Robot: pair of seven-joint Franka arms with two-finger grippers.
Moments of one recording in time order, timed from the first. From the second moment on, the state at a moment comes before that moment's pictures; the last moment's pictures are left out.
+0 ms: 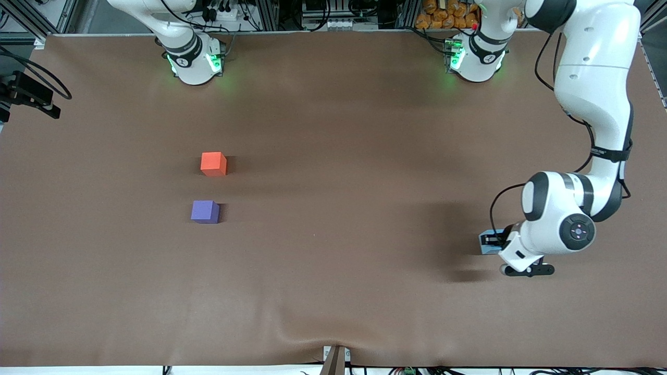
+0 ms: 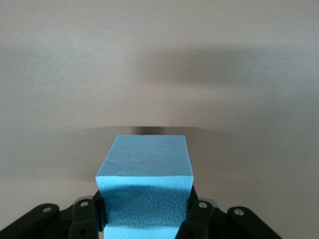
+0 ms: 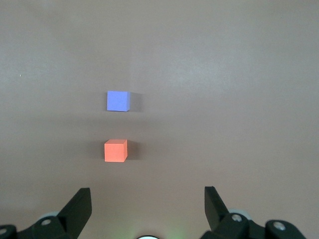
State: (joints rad) left arm -0.06 0.71 -0.10 -1.50 0.05 2.10 -0.22; right arm -0.04 -0.02 -0.01 -1.43 0.02 1.39 -0.11
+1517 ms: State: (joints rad) left arm -0.79 0.76 -0.15 -1.42 -0.06 2.22 -0.93; right arm -0.04 0.00 -0.01 -1.43 0.02 1.37 -0.11
